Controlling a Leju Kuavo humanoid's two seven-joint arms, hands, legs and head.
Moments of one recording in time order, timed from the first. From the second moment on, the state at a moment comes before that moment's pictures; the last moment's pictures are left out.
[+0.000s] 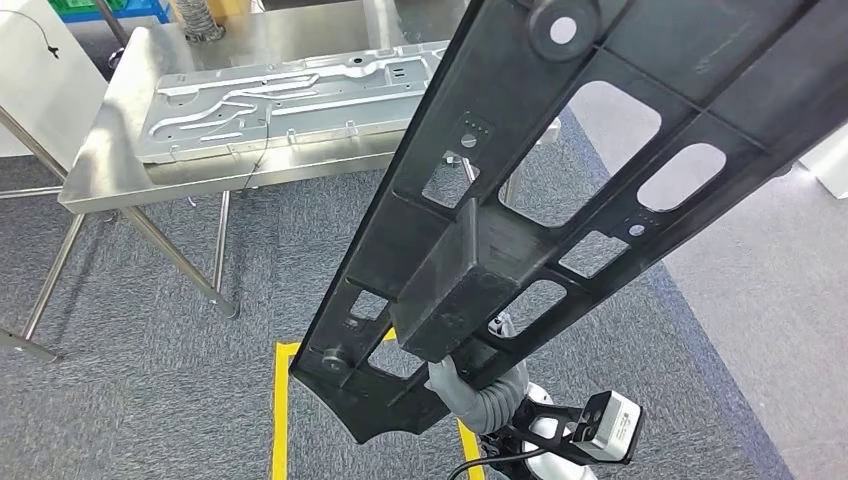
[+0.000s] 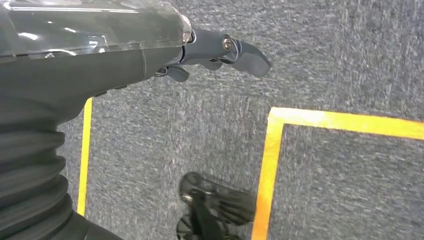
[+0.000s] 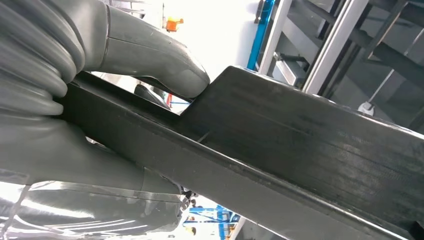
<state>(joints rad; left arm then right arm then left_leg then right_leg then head) -0.04 0.05 0.86 -0.22 -0.53 0.05 -0.24 -0.11 0.05 0.53 -1.78 -0.03 0.25 -0.70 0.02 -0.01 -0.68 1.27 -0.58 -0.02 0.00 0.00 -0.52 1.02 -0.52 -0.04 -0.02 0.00</state>
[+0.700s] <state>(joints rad) -0.04 0.05 0.90 -0.22 -0.54 0.05 -0.25 -0.13 0.04 0.53 -1.73 -0.02 0.20 -0.70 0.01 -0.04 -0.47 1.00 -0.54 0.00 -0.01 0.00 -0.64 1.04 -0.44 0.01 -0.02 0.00</state>
